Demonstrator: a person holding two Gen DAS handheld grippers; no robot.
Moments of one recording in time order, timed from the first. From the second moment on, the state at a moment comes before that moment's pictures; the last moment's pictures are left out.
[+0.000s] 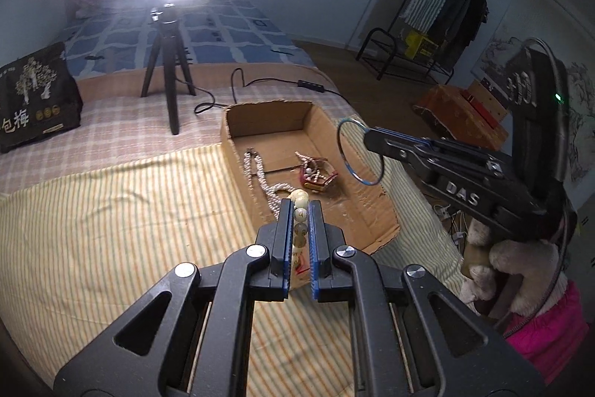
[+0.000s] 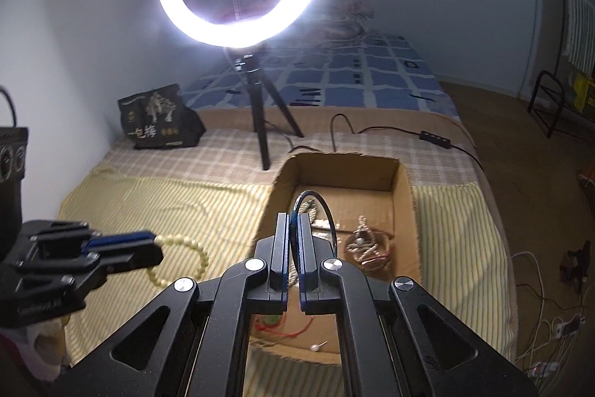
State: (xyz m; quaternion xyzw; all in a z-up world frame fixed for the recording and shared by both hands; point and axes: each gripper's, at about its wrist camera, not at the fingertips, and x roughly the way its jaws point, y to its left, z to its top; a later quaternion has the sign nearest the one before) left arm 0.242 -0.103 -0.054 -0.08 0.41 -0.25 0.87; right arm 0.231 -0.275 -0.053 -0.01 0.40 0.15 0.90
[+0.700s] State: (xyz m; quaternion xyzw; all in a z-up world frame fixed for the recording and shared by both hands) left arm 0.245 -0.160 -0.059 -0.03 0.39 -0.26 0.88; right arm 0.274 -0.303 -0.073 0.01 0.42 0.11 0.90
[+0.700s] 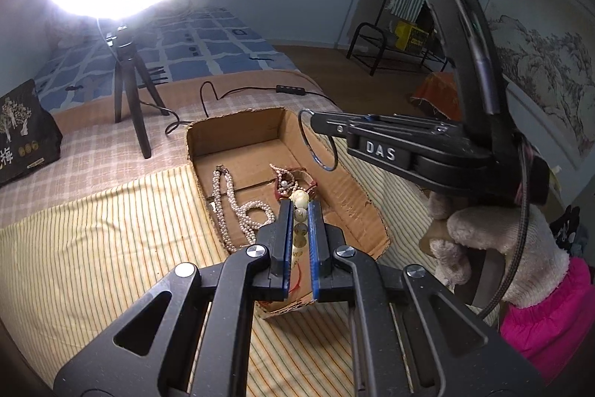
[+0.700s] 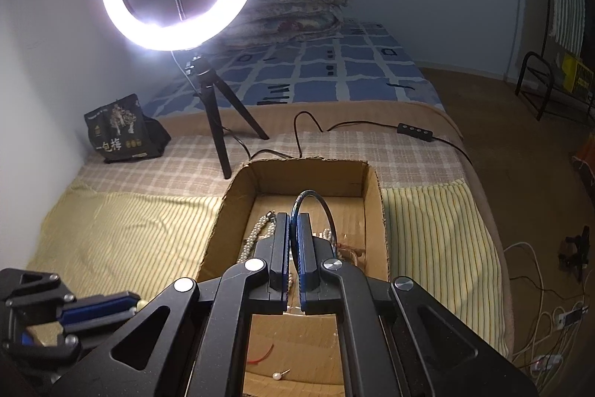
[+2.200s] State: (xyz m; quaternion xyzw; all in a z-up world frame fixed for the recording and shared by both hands) left arm 0.240 -0.171 -0.062 0.01 0.38 -0.24 0.89; right arm 0.269 -0.300 -0.064 -0.01 0.39 0.07 0.92
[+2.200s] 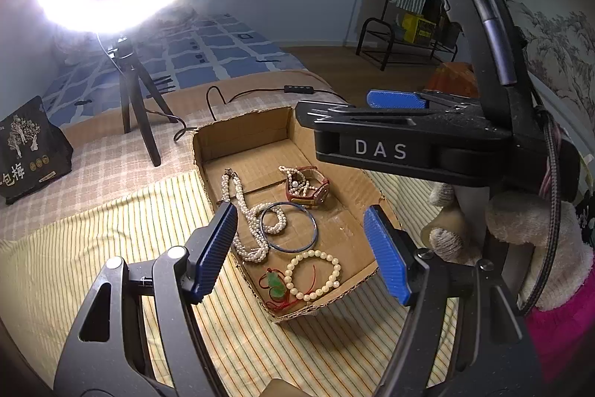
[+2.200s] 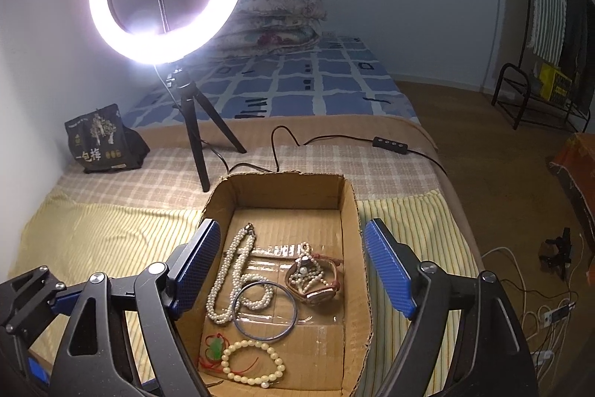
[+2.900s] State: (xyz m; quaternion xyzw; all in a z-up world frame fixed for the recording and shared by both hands) left arm 0.200 -0.135 -0.039 0.04 0.34 -0.22 0.91; right arm 0.223 -0.291 -0.034 -0.01 0.37 0.04 0.93
